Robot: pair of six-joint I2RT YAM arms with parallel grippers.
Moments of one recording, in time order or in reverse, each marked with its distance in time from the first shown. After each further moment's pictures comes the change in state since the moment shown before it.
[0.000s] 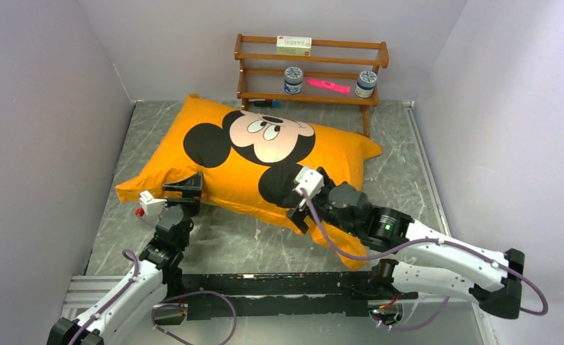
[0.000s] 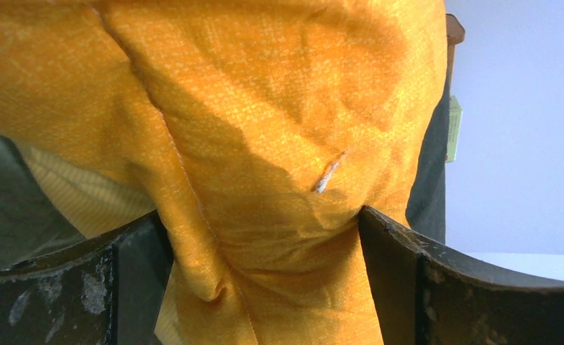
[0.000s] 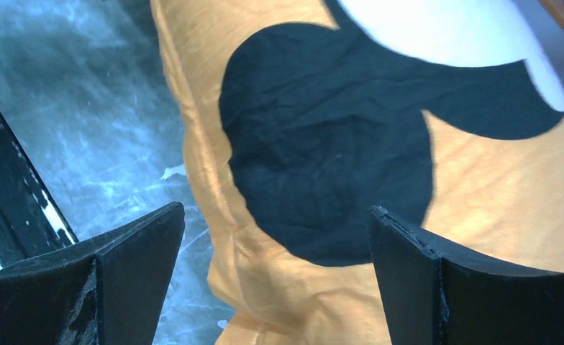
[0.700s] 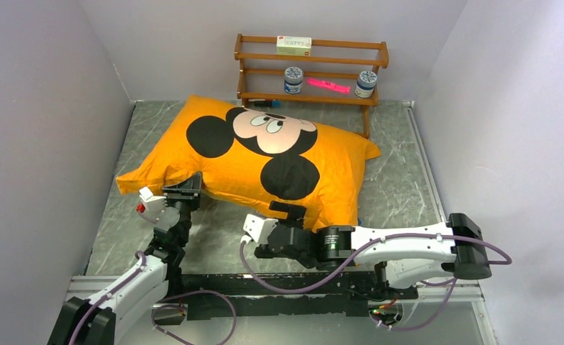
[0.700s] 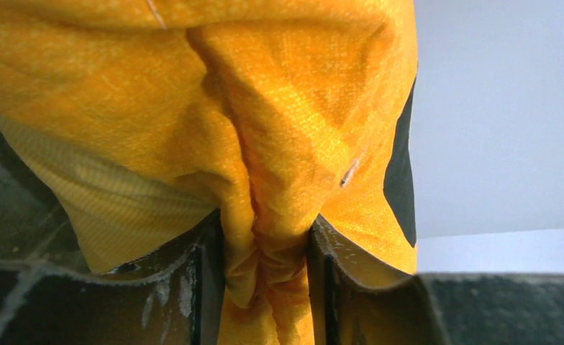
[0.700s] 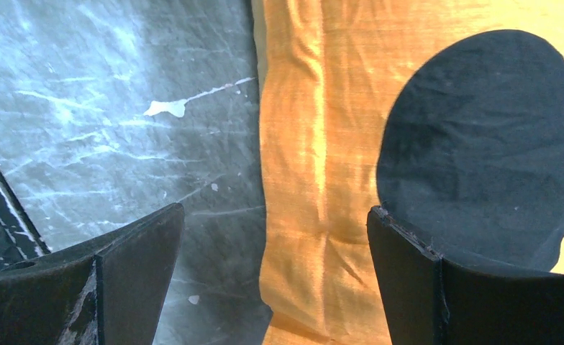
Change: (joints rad) left arm 0.058 0.184 -0.052 0.394 0.096 0.027; right arm 0.389 0.388 0.097 -0.058 0.412 -0.145
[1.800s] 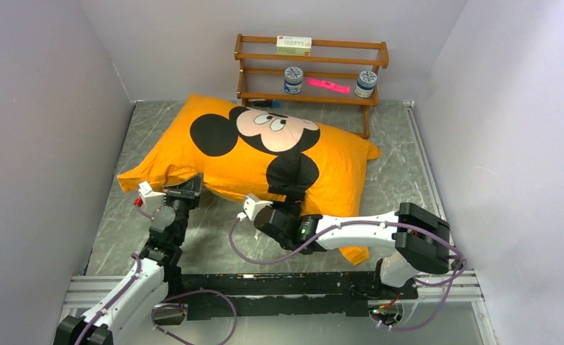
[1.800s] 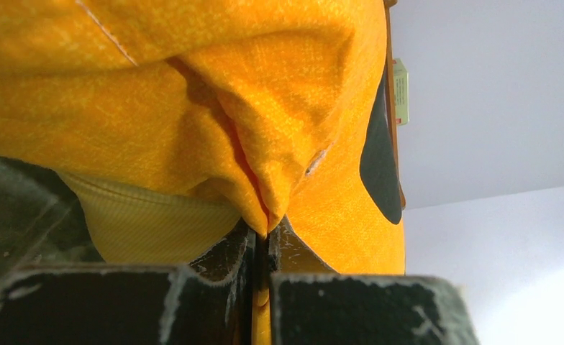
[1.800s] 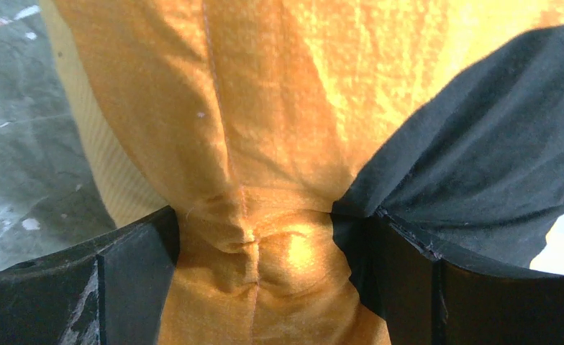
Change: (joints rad) left arm 0.039 -0.122 0.038 -0.126 0.105 0.089; right arm -0.185 0.283 -0.047 0.241 0.259 -0.233
